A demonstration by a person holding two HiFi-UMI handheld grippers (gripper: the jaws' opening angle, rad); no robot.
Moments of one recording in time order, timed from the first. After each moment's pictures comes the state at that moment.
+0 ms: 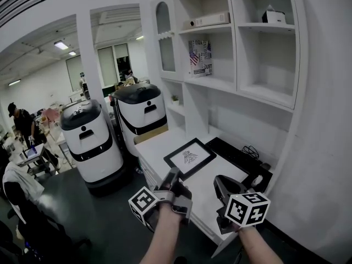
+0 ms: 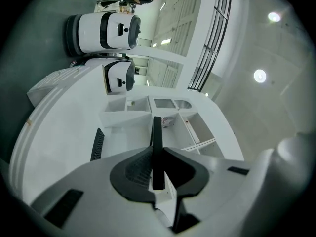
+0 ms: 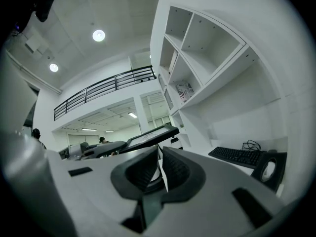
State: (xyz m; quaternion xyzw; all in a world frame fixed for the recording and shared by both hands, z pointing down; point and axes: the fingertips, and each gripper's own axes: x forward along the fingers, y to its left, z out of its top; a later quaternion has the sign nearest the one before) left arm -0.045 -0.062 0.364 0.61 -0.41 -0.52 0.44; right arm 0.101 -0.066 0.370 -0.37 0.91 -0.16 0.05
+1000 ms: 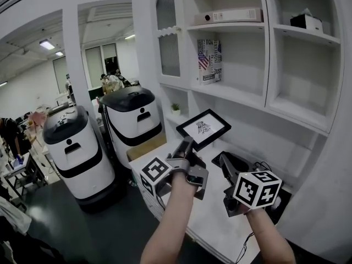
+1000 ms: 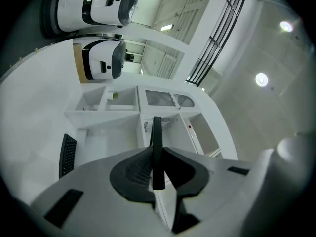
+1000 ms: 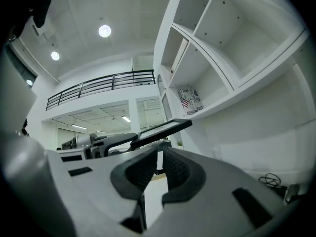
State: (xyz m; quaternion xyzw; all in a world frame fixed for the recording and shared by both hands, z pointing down) left arm -0.124 -0.291 0.269 0.66 -0.34 -0.50 0.44; right arm -0.007 -0.257 0.286 -0.41 0.90 -0.09 0.07
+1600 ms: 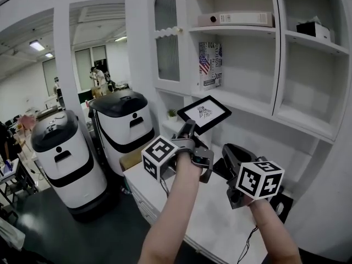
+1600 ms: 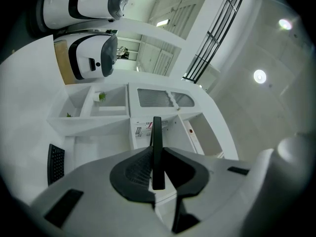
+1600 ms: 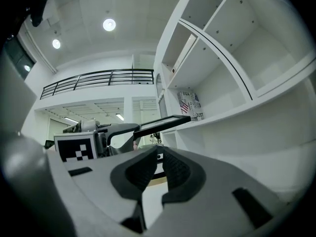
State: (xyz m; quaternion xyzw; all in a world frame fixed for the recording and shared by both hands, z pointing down) left arm -0.151 -0.369 0.213 0.68 -0.33 -0.49 0.43; right arm -0.035 -0.319 0.253 -0.45 0.89 -0.06 0.05
